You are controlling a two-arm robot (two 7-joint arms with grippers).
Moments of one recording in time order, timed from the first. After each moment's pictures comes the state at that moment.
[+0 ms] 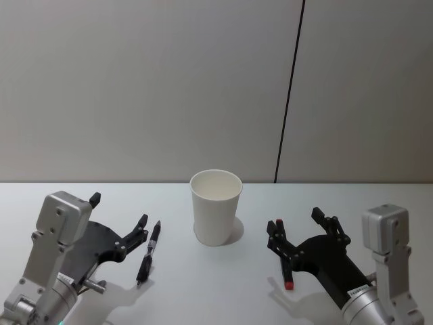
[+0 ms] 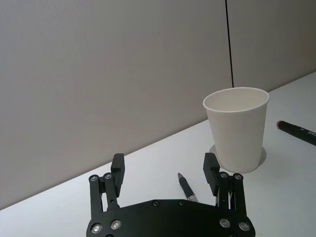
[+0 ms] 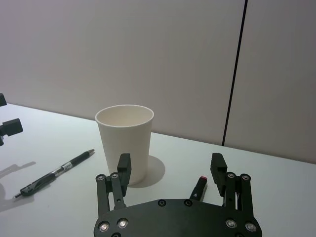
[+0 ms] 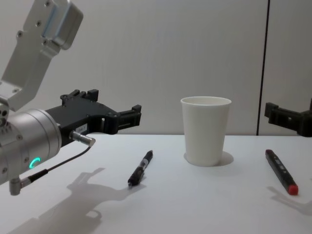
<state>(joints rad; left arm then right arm) -0.24 0.38 0.45 -1.63 -0.20 0.01 -0.01 -0.01 0.34 -0.23 -1.77 0.29 0.03 0.07</state>
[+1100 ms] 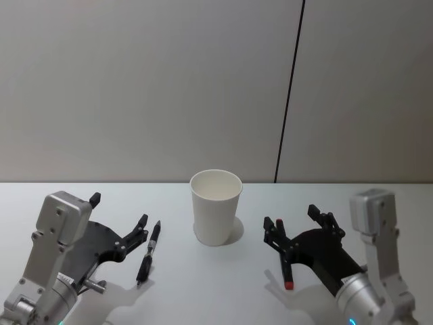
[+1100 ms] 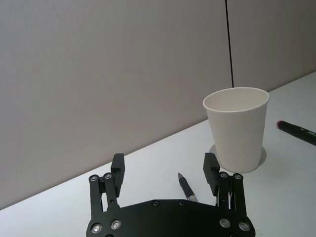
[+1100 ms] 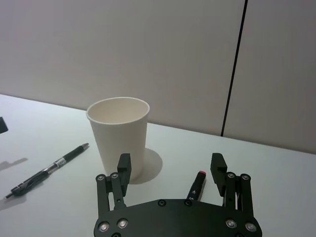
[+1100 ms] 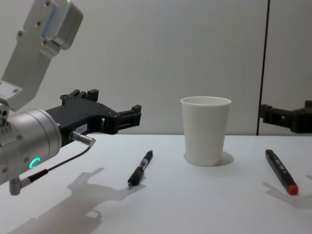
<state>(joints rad) -0.24 0.38 0.45 -1.63 -0.20 0.01 -0.01 0.03 0.32 -0.23 -1.77 0.28 0.16 0.05</state>
